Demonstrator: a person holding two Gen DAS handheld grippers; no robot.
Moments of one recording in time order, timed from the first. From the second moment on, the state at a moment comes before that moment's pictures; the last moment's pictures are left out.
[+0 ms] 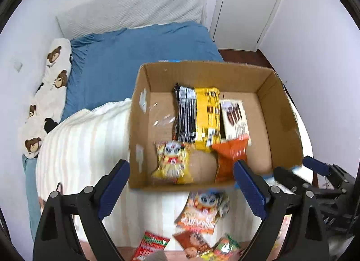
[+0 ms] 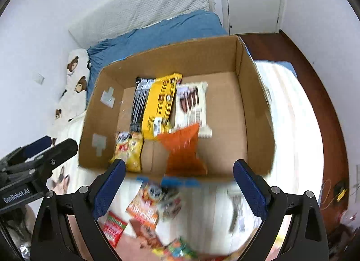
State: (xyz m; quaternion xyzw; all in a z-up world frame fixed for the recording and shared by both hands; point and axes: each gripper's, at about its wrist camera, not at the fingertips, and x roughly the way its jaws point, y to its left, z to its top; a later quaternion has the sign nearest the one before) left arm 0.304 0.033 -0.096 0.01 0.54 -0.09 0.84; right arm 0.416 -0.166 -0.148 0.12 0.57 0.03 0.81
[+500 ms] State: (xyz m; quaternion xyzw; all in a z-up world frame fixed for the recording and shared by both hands) left arm 0.158 0.107 -0.243 0.02 0.65 -0.03 0.76; right arm 0.239 -0.268 -0.242 0.26 0.62 -0.10 0.73
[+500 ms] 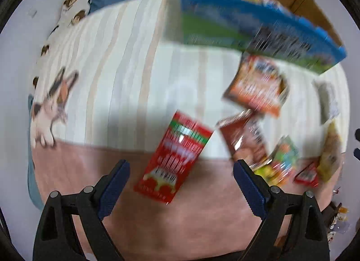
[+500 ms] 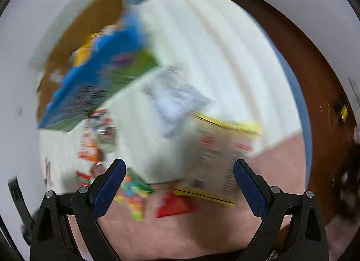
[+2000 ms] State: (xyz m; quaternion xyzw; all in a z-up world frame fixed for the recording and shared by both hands) left arm 0.098 0.073 -0.337 0.01 0.73 -0.04 0.68; right arm 0.154 -0.212 -0.341 0.18 0.70 -0.04 0.69
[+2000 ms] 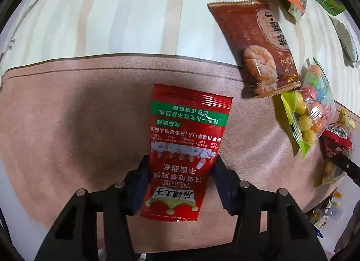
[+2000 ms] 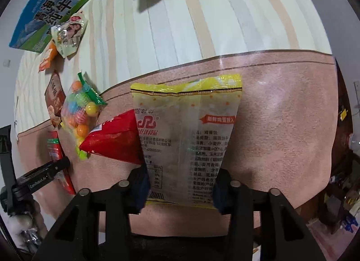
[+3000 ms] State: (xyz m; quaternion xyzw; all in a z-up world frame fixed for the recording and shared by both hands) left arm 0.333 0.024 -0.079 -0.03 0.59 -0.12 0.80; right arm 0.435 -0.230 -0.135 0.14 0.56 0.03 0.82
